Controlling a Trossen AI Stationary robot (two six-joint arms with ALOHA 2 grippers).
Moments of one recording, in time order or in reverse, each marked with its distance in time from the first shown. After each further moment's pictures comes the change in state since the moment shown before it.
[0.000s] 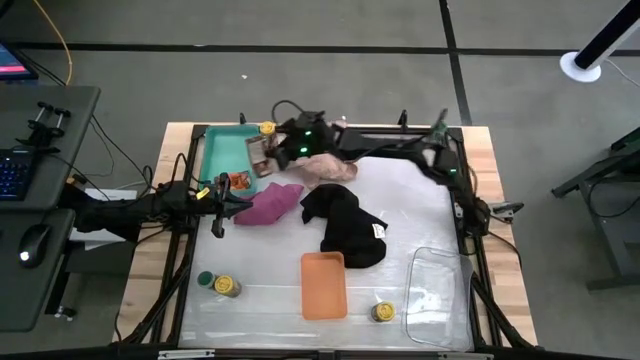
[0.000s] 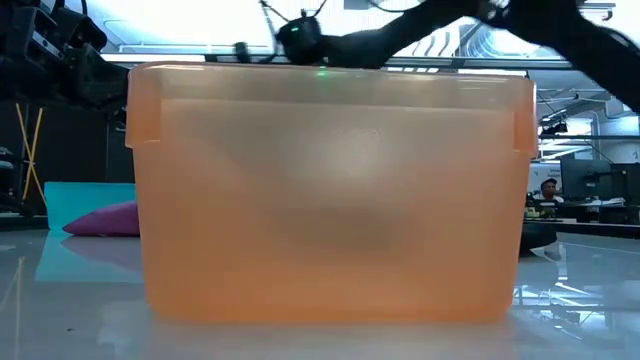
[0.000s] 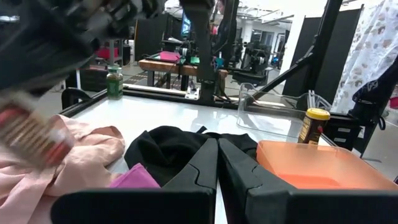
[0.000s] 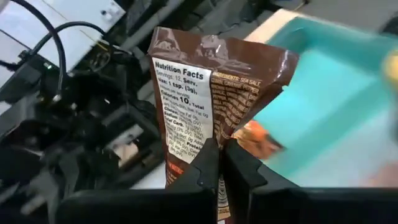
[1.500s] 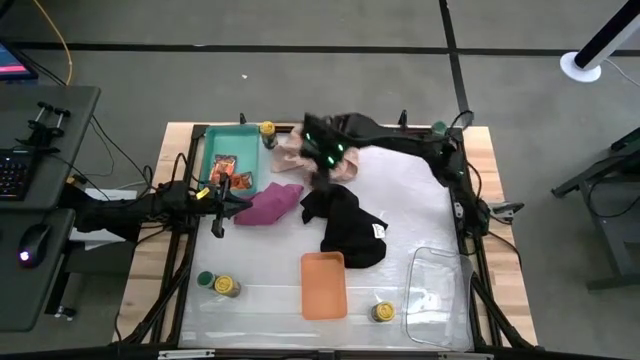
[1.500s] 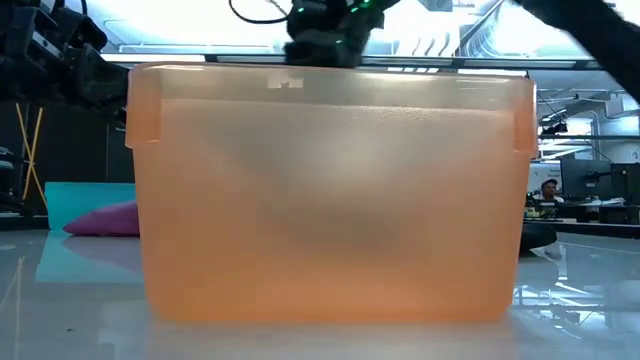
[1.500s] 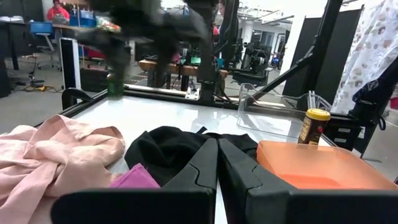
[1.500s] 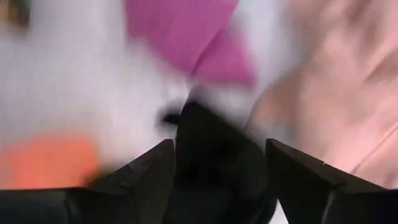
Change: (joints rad) left arm 0.000 0.000 0.000 0.000 0.000 0.000; right arm 0.035 -0.131 0.209 -1.222 0.064 -0.598
